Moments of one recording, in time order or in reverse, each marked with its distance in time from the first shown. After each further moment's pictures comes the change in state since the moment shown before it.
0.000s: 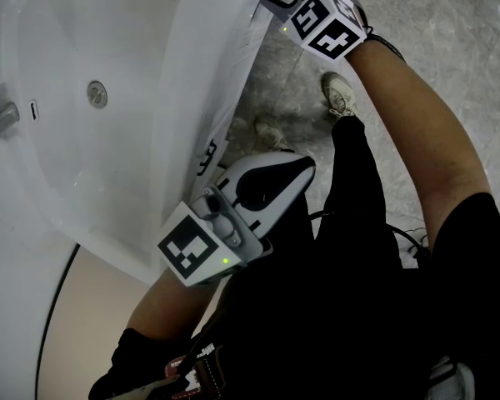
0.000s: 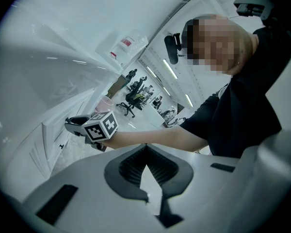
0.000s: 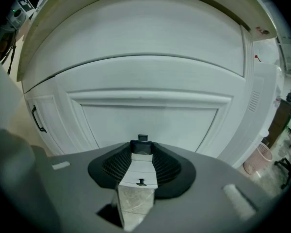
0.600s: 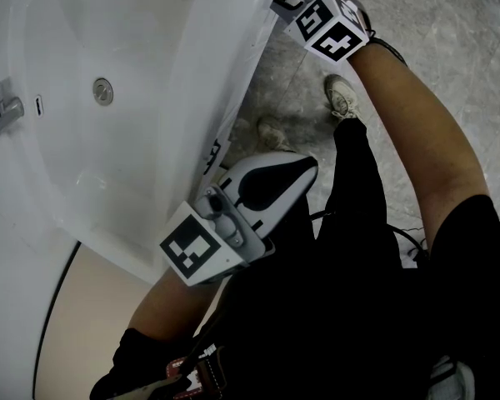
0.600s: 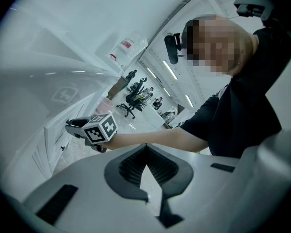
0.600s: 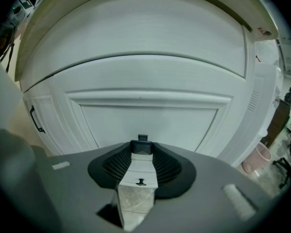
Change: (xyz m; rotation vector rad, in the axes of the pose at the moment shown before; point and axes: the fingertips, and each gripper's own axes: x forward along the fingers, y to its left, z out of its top) left arm -0.010 0.001 0.008 0.004 -0.013 0.000; right arm 0.004 0.000 0.004 0.006 0.019 -0.013
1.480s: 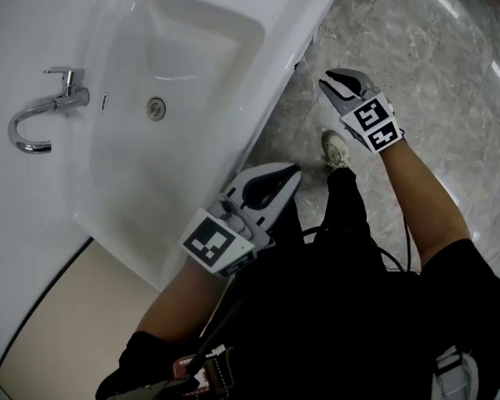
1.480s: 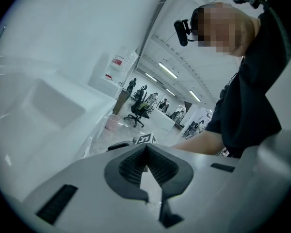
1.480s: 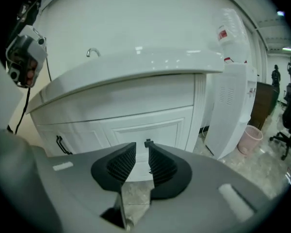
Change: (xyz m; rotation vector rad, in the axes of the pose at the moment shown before) left arm -0.045 -0.042 0.076 0.164 -0.081 0.161; right arm -0.152 0.013 0.033 0.183 -0.070 -0.010
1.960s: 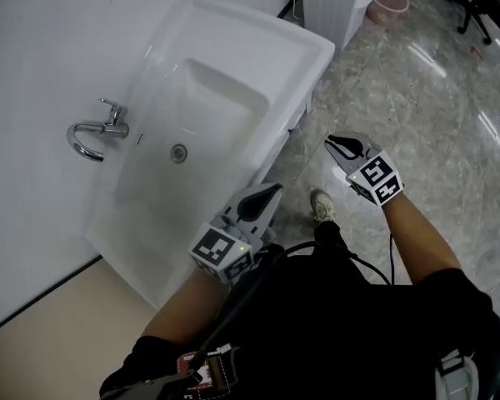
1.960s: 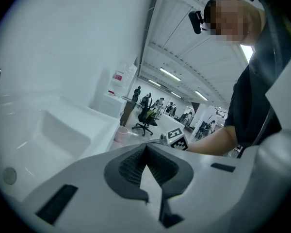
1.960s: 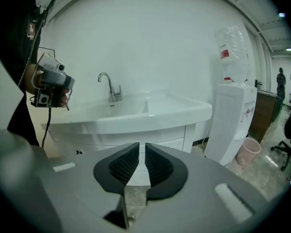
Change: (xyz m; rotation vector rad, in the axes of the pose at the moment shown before) left arm -0.023 -0.022 0.086 0.076 -0.110 0.135; right arm -0.120 0.007 0.100 -0.032 -0.050 0.061
